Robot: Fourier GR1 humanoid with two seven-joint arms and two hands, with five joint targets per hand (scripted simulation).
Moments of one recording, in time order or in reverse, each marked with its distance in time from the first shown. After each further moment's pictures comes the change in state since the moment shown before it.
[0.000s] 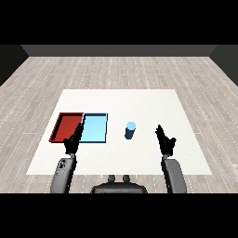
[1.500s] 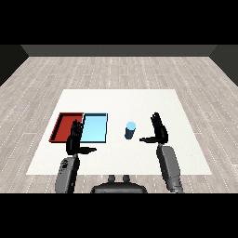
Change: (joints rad) left arm -0.009 -0.088 0.060 0.022 0.113 -0.094 -0.456; right arm -0.249 0.022 -0.073 0.220 -0.131 0.147 -0.342
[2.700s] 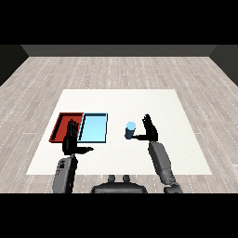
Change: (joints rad) left arm 0.005 0.014 0.034 -0.019 0.051 -0.020 0.003; right arm -0.127 0.049 0.021 0.291 -0.053 -0.063 -0.022
